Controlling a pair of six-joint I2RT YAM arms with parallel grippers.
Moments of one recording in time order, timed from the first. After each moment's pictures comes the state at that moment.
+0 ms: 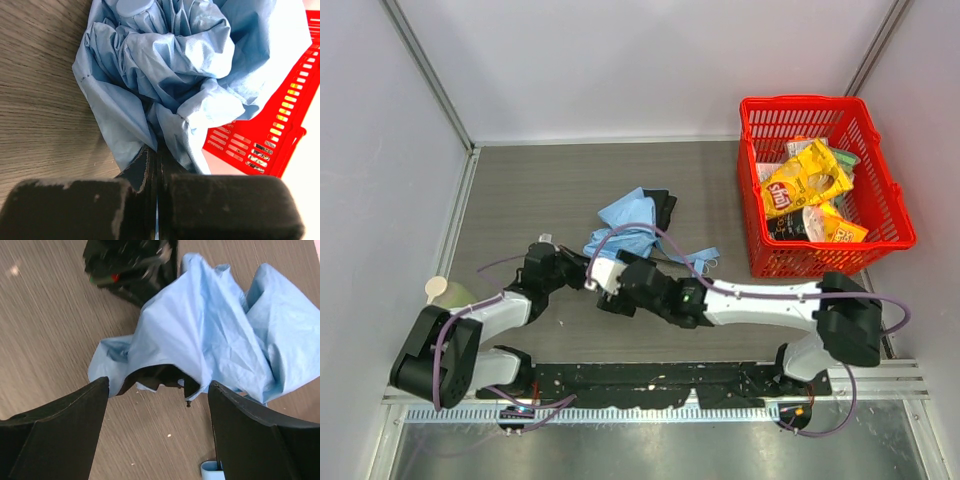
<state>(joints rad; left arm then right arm) -0.33 1.26 0.31 0.42 0.30 -1.38 1.20 1.49 1.00 -0.08 0.29 -0.27</state>
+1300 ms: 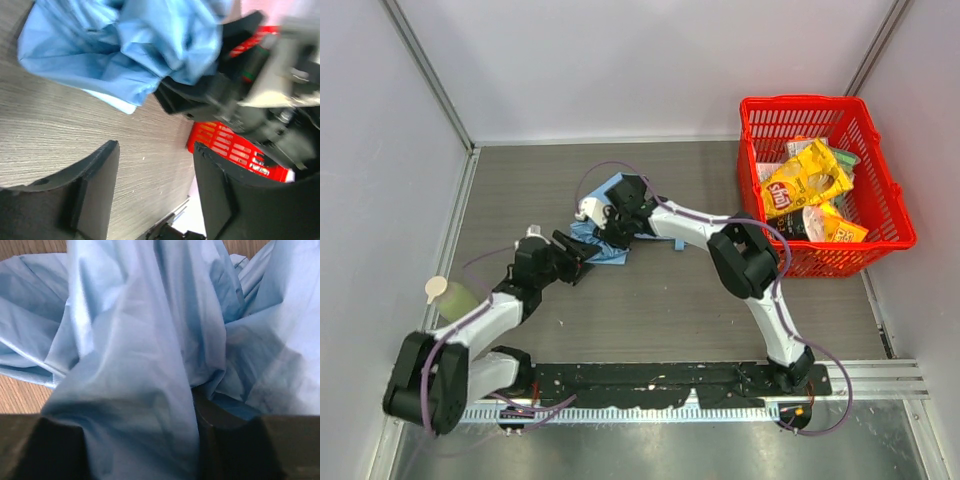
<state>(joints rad) -0.29 1.19 0.37 0.29 0.24 -1.31 0.78 2.24 1.71 -0.37 -0.20 -0.56</state>
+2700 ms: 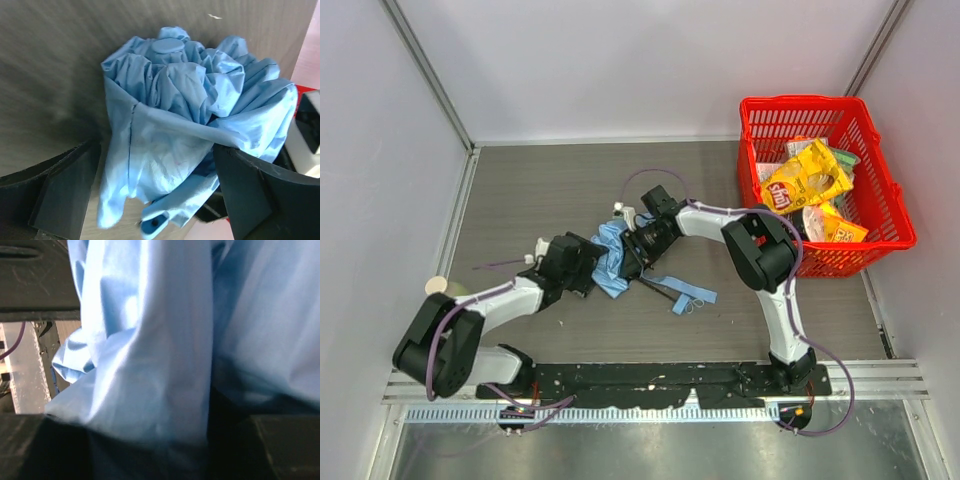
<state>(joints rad) -0.48 1.29 0.47 0.05 -0.11 -1.53 0.64 2.18 1.46 -0.39 -0.88 -0.08</state>
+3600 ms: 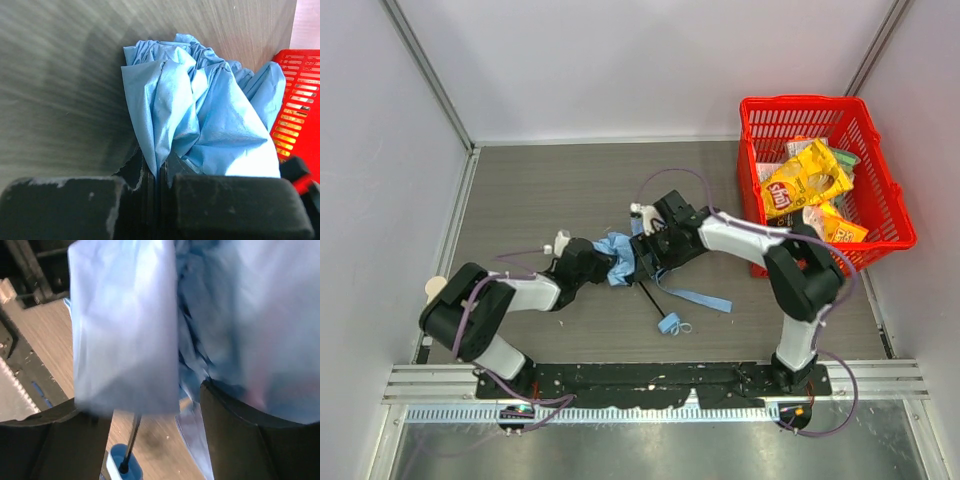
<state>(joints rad) -0.56 1.57 0.49 0.46 -0.12 -1.40 0.65 1.91 1.27 -0.45 -0.56 0.10</state>
